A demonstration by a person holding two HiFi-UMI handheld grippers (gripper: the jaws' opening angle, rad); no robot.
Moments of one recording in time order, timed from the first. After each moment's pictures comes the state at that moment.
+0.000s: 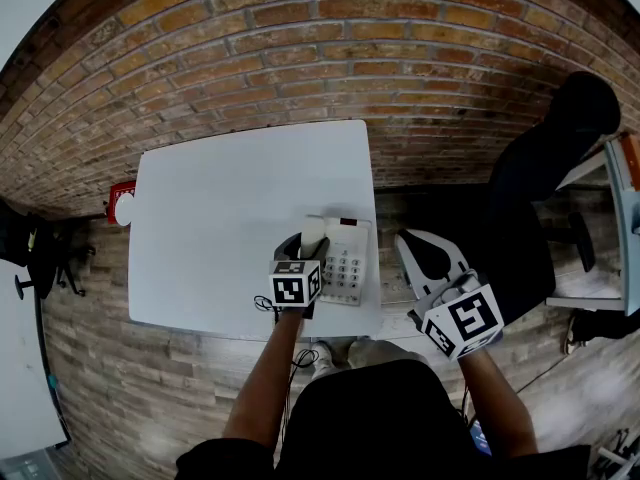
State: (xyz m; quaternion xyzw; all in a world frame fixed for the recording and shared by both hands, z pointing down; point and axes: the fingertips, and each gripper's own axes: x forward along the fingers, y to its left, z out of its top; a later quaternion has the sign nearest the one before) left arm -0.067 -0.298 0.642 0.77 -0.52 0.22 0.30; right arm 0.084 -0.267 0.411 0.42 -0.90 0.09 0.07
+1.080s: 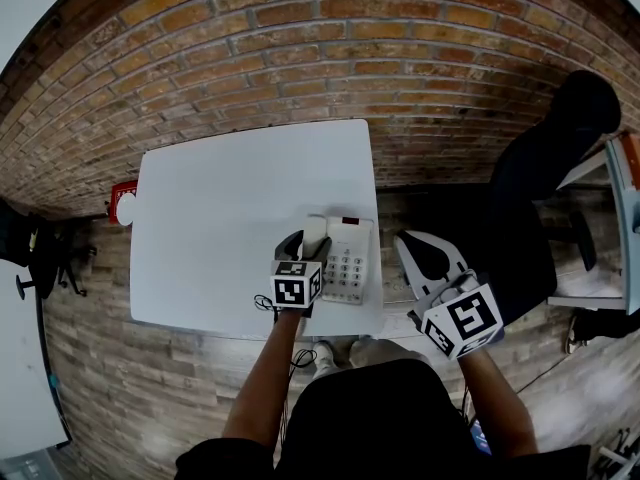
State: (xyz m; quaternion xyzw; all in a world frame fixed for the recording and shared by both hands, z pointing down) left arm -0.067 -0.298 0.639 0.79 -0.51 0.22 0.27; right arm 0.080 -0.263 0.416 0.41 -0.90 0.09 0.08
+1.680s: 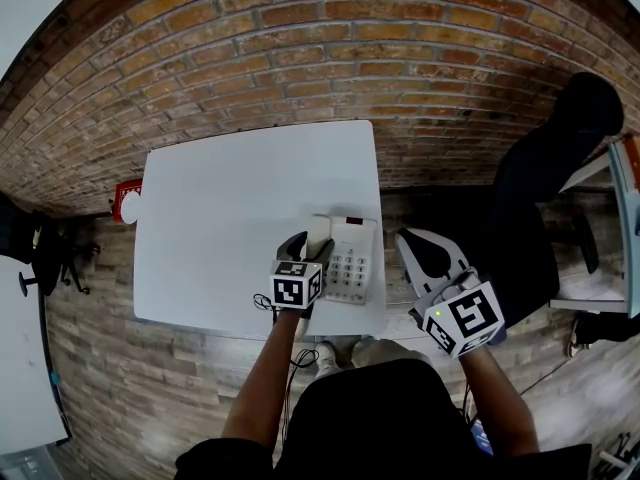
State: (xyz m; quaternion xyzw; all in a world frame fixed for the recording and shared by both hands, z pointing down) left arm -0.067 -0.291 0.636 0.80 -0.49 0.22 0.28; right arm 0.076 -0.264 0.413 0.41 -0.91 0.09 0.07
